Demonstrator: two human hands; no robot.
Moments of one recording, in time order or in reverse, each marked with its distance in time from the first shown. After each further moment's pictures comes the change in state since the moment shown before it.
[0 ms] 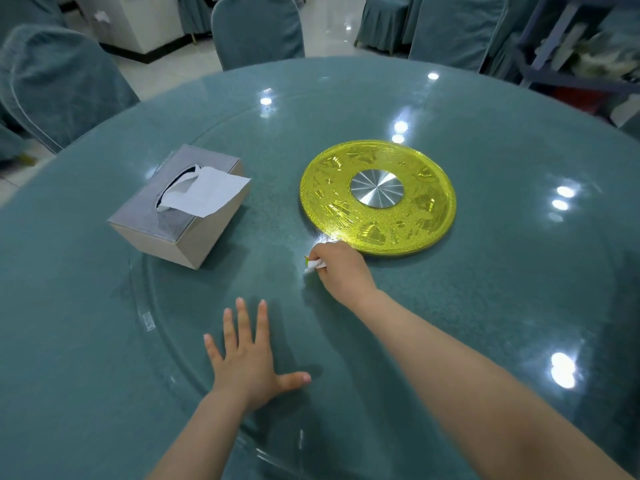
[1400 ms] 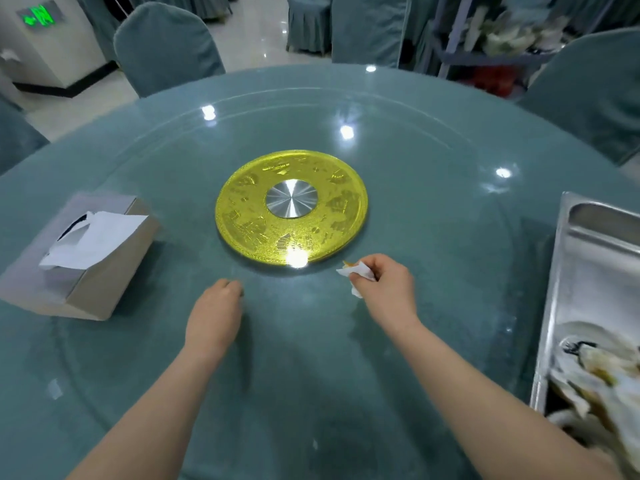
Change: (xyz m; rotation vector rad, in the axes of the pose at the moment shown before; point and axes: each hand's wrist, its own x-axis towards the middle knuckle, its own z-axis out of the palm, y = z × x) left_hand 0.066 0.094 -0.053 0.055 0.489 0.256; right_hand -0.105 0.098 -0.102 0.591 0.464 0.551
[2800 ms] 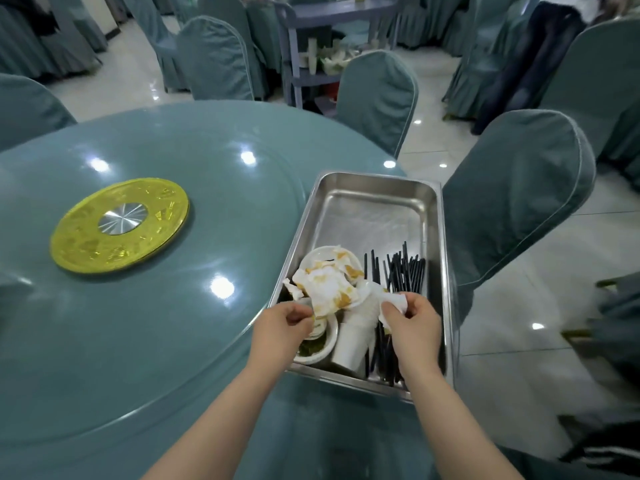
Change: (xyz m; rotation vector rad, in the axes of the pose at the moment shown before) left_hand -0.272 0.371 -0.014 -0.873 -0.337 0.110; right_hand -0.227 0.108 -0.359 0.275 0.580 0.275
